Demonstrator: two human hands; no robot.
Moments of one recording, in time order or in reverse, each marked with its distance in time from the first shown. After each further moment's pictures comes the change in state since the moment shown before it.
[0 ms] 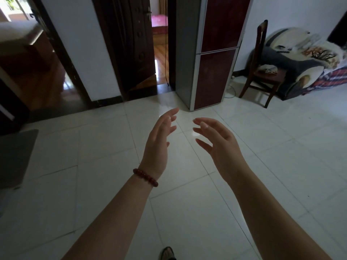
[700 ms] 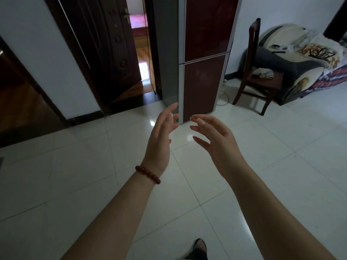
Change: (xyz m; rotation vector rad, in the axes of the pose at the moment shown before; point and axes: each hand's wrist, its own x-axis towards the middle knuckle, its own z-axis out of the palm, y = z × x) left_hand 0.311 -0.016 0.141 0.007 -0.050 -0.016; right_hand 0.296 -0.004 -0.144 0.025 0.056 0.025
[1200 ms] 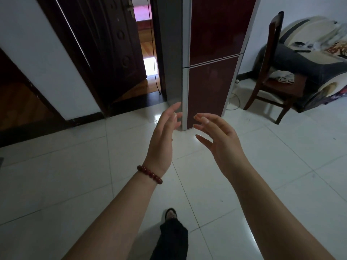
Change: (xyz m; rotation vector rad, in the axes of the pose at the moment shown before) left_hand 0.190 -0.020 0.054 0.043 0.040 -0.008; right_hand 0.200 0.014 -0.068 0.047 -0.054 0.020
